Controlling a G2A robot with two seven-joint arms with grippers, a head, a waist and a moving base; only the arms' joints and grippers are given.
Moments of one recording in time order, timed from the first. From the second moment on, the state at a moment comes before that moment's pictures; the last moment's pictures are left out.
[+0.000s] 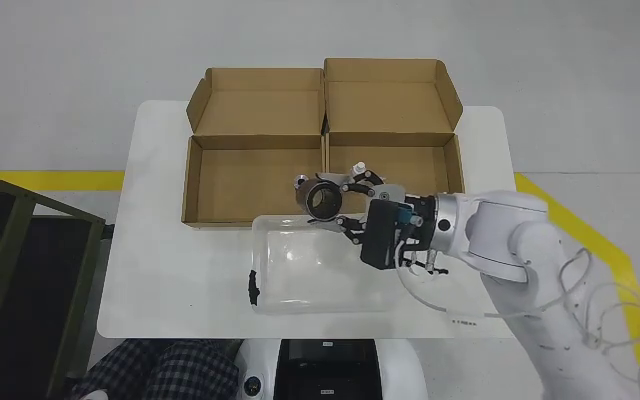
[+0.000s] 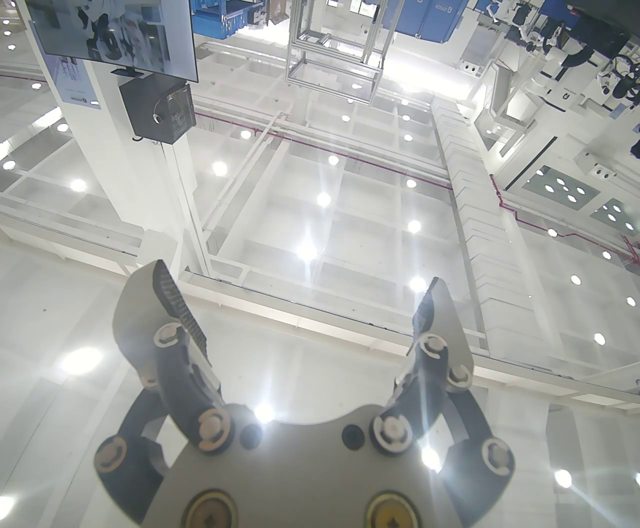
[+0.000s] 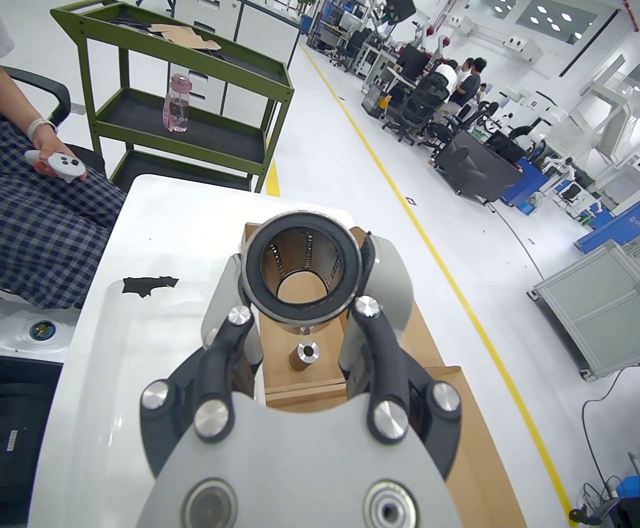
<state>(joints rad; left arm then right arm) -0.11 -0.30 -0.54 -1.19 3.07 0.29 0.07 -0.99 -1.13 1.16 -2.03 -1.16 -0.86 0.31</state>
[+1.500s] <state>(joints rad) -0.11 -0.30 -0.54 -1.19 3.07 0.29 0.07 -0.56 -1.32 0.65 -1.30 -1.03 -0.65 0.35</state>
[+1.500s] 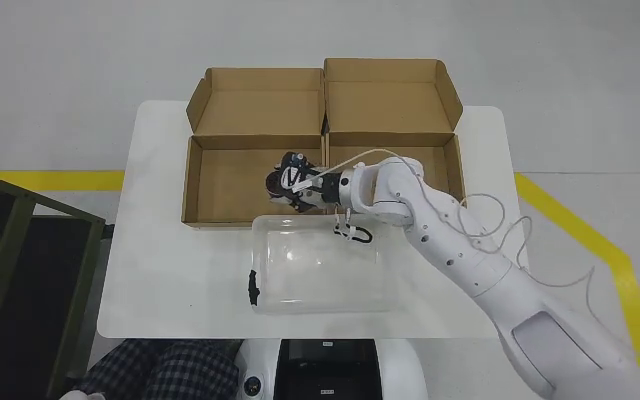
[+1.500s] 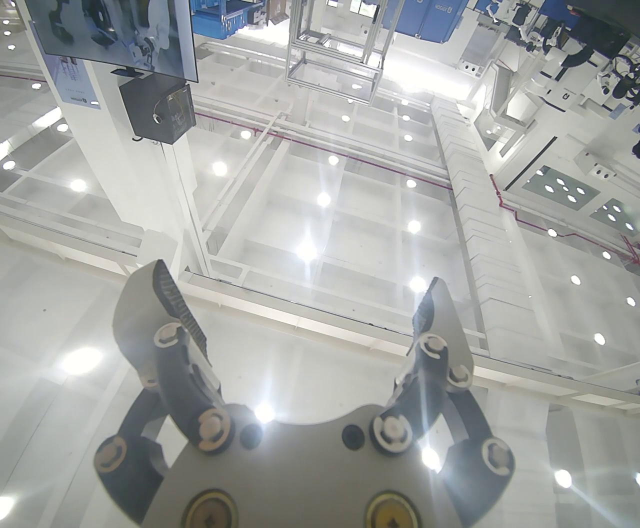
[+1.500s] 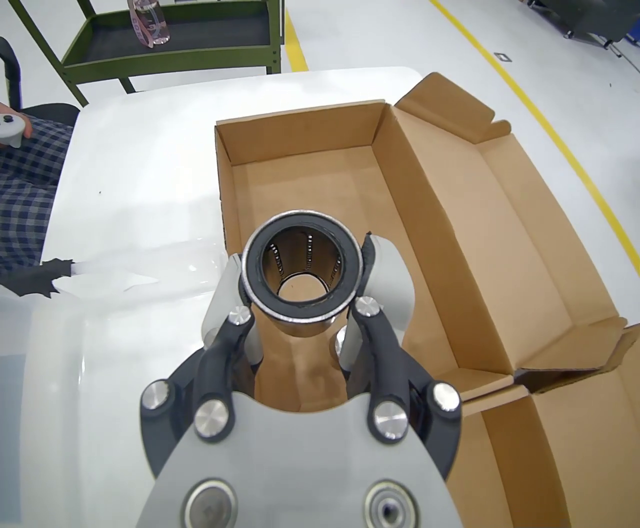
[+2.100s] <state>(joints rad) -0.11 -0.30 -0.54 -1.19 3.07 0.29 0.07 -0.50 -1.40 0.58 -1.12 -1.02 -0.67 0.35</state>
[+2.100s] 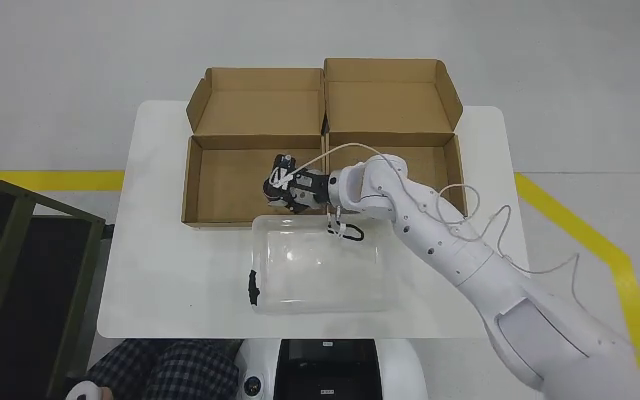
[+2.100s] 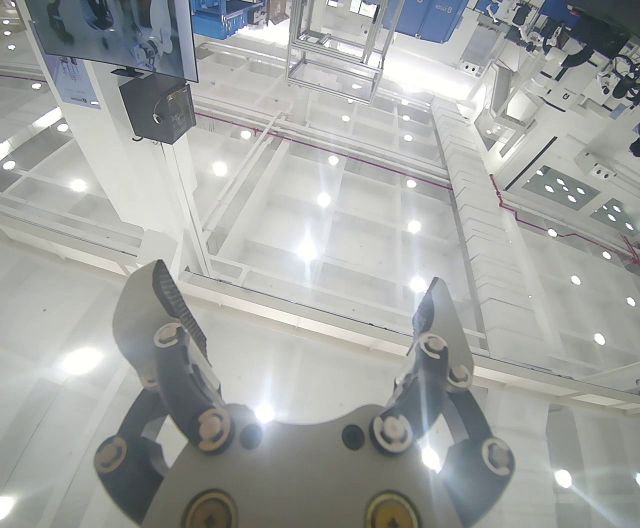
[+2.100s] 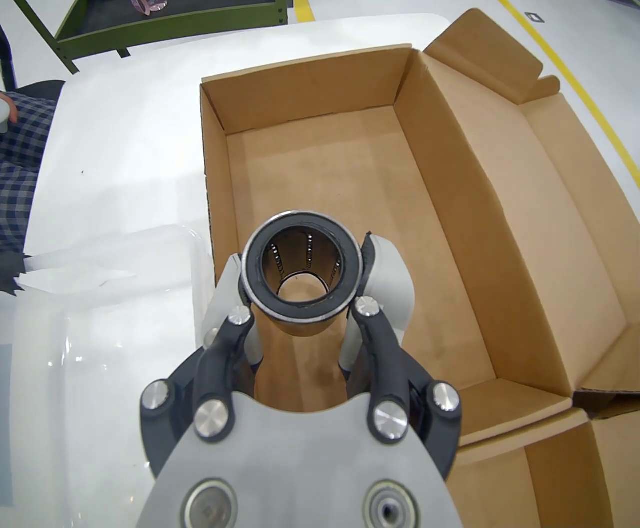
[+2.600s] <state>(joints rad) -0.11 -0.30 -0.54 -1.19 3.07 0.29 0.07 -0.46 -1.45 0.56 -1.02 -1.01 -0.67 0.37</state>
